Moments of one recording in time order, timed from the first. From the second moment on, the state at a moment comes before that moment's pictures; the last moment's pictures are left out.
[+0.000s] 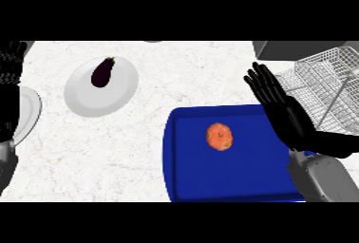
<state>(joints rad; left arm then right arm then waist) -0.28 0.53 -0.04 -1.68 0.05 0.29 -0.07 -0.29 -0.31 0.22 -1.52 -0.37 0.11 -0.24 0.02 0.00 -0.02</state>
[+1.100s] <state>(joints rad) -0.12 0.44 -0.11 -1.48 0.02 0.24 0.07 -0.22 -0.57 0.20 -1.47 -0.13 -0.10 0.24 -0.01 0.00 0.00</state>
